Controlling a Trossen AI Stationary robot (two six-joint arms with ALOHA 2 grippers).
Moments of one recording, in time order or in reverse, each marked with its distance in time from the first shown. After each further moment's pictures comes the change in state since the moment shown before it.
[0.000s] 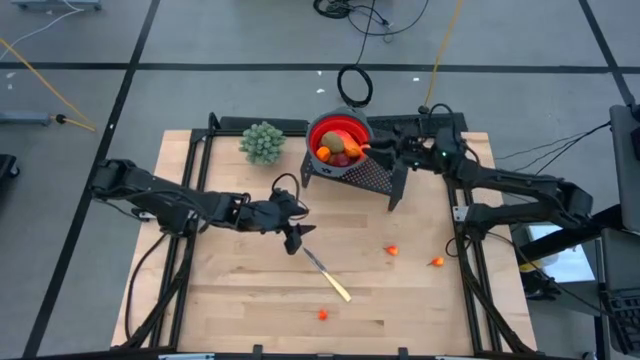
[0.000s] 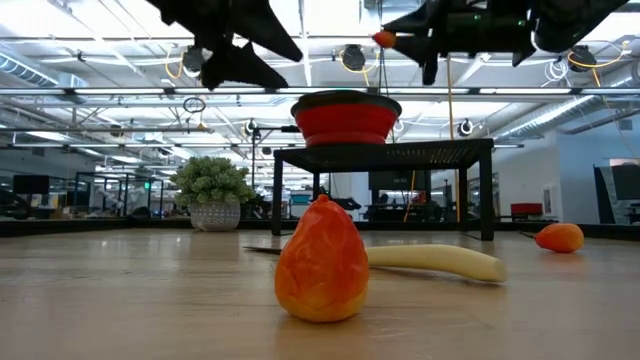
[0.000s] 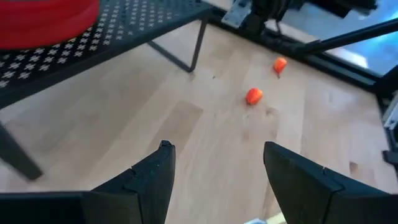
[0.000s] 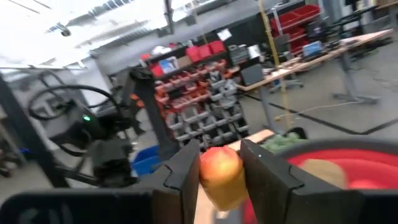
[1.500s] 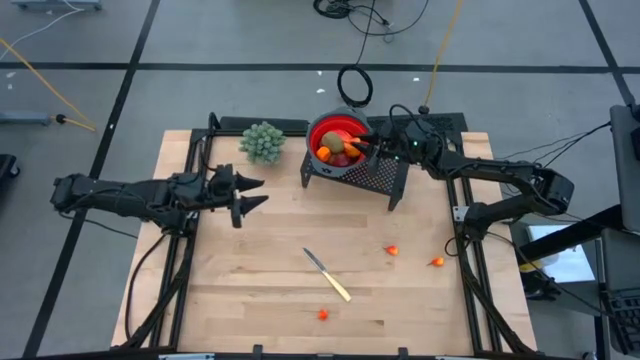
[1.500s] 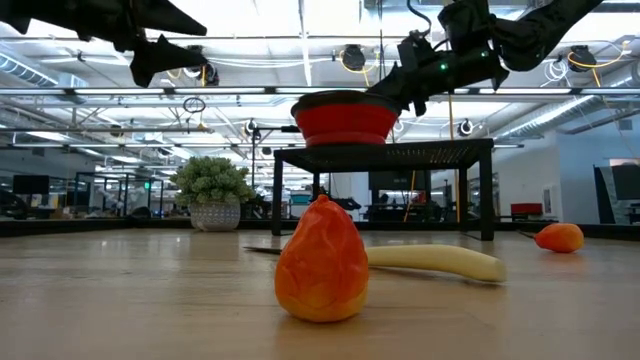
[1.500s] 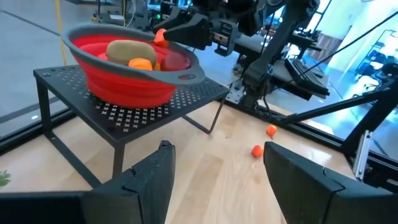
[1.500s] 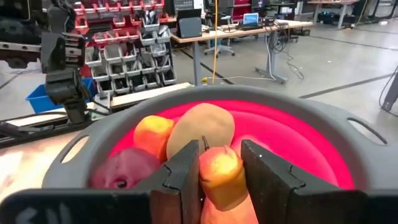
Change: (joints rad) left arm 0.158 -0.735 -0.455 0.120 0.080 0.154; right arm -0.074 0.226 0.076 -0.128 0.137 -0.379
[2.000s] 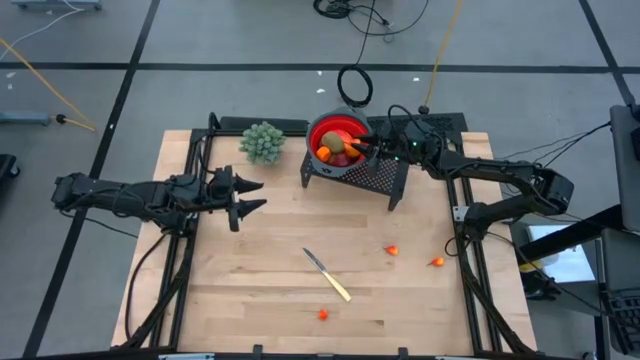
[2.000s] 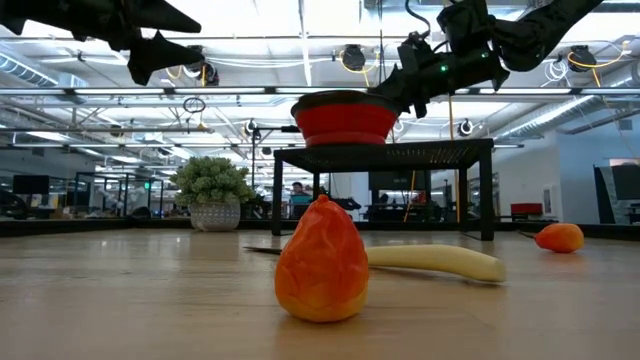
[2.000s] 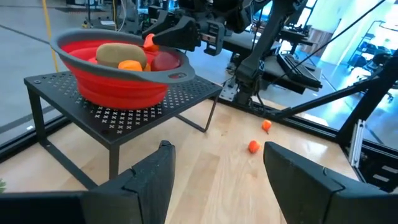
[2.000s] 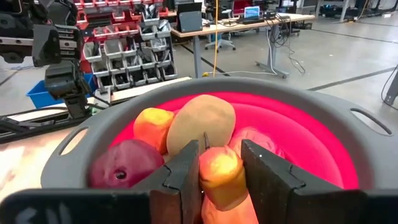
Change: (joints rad) left arm -0.028 -0.029 -0.018 0.000 0.001 0.049; right arm 0.000 0.000 0.000 -0.022 -0.004 0.002
